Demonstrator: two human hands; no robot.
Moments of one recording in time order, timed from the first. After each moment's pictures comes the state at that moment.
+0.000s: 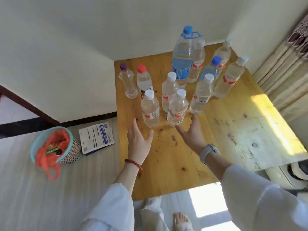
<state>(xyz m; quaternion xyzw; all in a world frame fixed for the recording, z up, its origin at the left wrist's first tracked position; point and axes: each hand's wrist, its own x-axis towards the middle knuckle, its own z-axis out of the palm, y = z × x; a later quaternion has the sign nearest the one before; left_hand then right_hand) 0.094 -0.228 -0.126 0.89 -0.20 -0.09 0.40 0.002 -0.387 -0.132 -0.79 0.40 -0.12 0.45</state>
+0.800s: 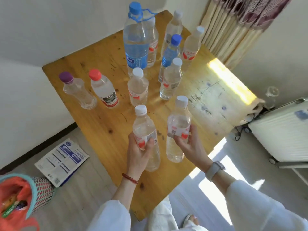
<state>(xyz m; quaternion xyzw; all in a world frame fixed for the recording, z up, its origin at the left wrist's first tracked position) 0.126 -0.243 -0.155 0.73 -0.34 -0.30 0.52 -0.033 -0.336 -0.119 -0.65 0.52 -0.20 0.52</state>
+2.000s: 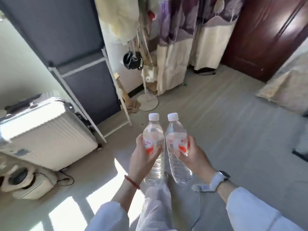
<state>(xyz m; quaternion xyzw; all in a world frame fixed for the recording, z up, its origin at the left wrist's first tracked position) -0.744 -0.133 -0.086 0.19 -0.85 -0.48 0.09 -0.813 0.045 -0.081 -0.13 0.91 -0.38 0.14</state>
